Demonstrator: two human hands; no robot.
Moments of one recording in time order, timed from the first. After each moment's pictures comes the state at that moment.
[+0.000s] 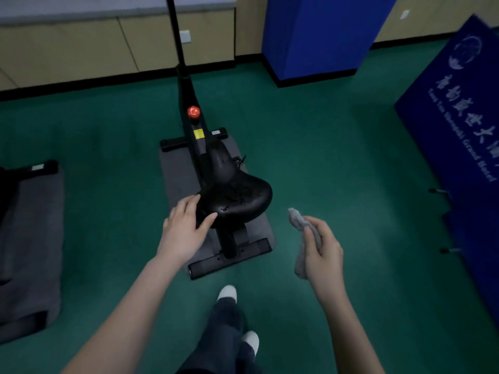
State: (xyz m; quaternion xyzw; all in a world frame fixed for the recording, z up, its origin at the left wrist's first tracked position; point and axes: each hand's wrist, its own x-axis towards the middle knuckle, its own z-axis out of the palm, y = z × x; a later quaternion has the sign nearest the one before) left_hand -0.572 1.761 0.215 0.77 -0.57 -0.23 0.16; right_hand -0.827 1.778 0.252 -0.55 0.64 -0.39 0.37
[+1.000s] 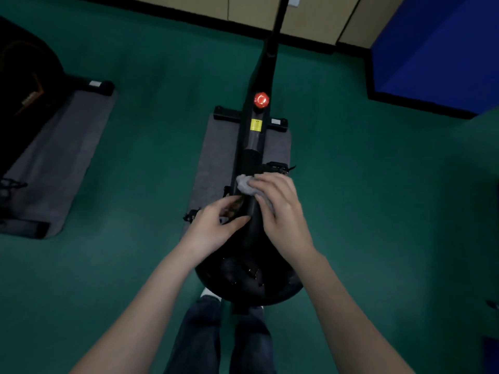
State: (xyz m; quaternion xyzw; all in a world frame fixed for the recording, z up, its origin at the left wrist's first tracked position) left_hand -0.554 1.634 0.161 0.76 -0.32 -0.42 0.38; right_hand -0.679 1.538 0.192 -0.88 0.30 -0.23 0.30
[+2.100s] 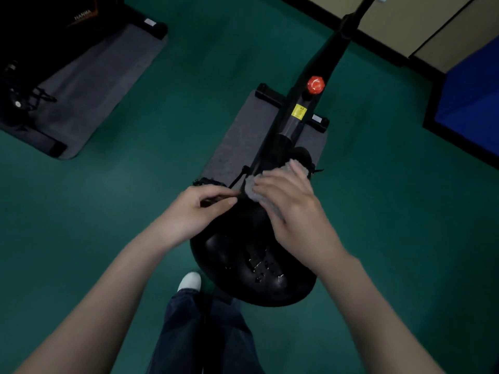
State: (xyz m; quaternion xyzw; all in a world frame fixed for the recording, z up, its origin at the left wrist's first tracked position) left_hand -0.558 1.676 0.151 0.73 -0.21 -0.43 0.48; right_hand -0.681 1.520 0.177 -0.97 0.06 -0.11 0.22
